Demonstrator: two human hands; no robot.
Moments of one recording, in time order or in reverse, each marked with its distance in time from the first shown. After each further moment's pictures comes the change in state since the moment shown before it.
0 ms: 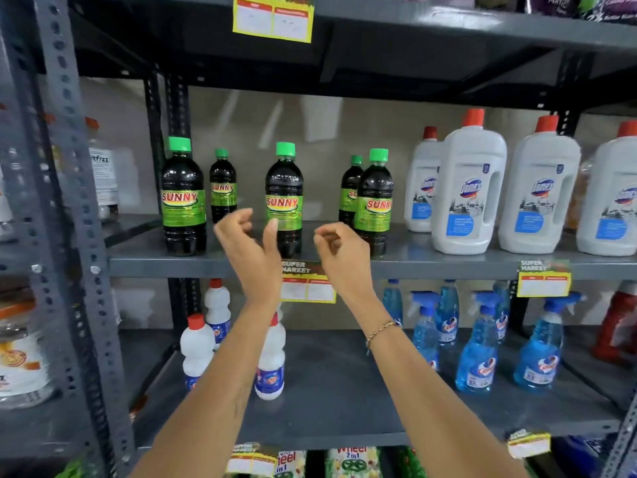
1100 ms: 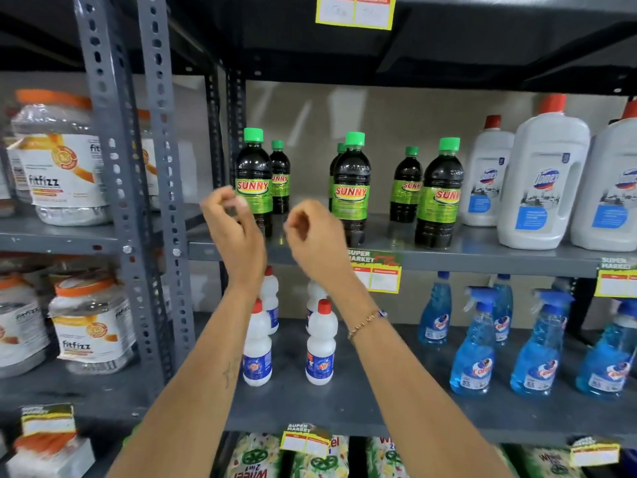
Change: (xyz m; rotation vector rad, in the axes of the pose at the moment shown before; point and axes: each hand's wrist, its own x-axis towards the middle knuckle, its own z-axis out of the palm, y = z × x) left_hand 0.064 -0.038 -0.095 -0.029 0.075 0.036; right_hand -0.021 -0.088 0.095 0.010 -0.108 -0.224
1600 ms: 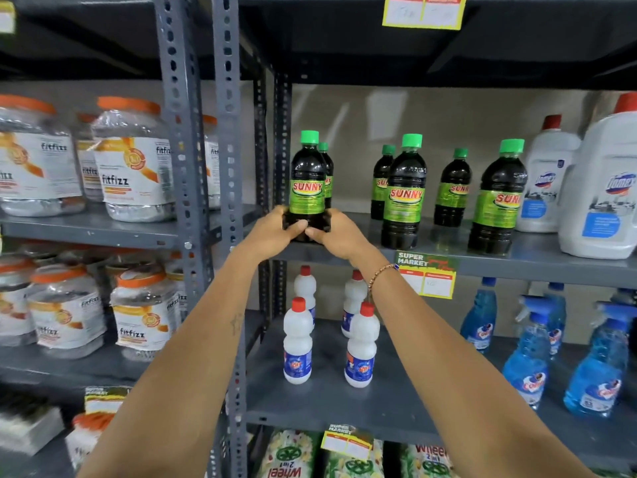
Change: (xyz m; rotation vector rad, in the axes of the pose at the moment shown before) left_hand 0.071 -0.056 -0.038 0.475 -0.882 -0.343; right_hand 0.048 0.021 0.067 0.015 -0.445 0.372
